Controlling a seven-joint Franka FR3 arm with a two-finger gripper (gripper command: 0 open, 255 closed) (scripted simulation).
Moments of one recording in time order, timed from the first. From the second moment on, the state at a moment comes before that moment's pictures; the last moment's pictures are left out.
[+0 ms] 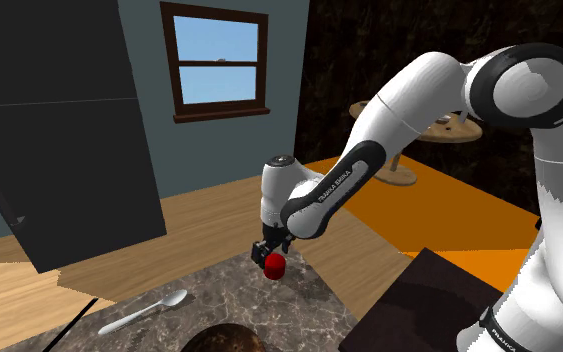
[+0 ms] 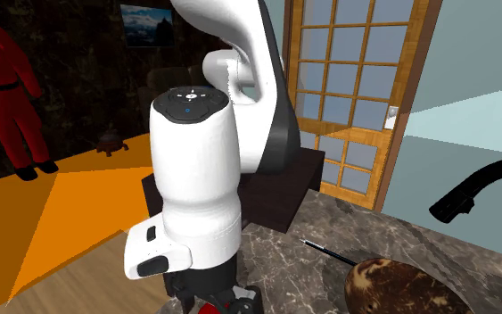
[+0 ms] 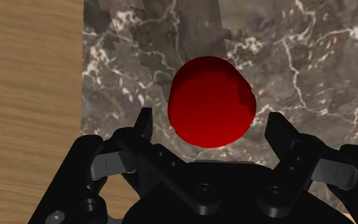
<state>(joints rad) 0.20 0.49 0.19 -2.13 -0.19 2.60 0.52</state>
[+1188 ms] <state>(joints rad) 0.22 0.54 0.18 -2.12 -0.20 2.64 0.53</state>
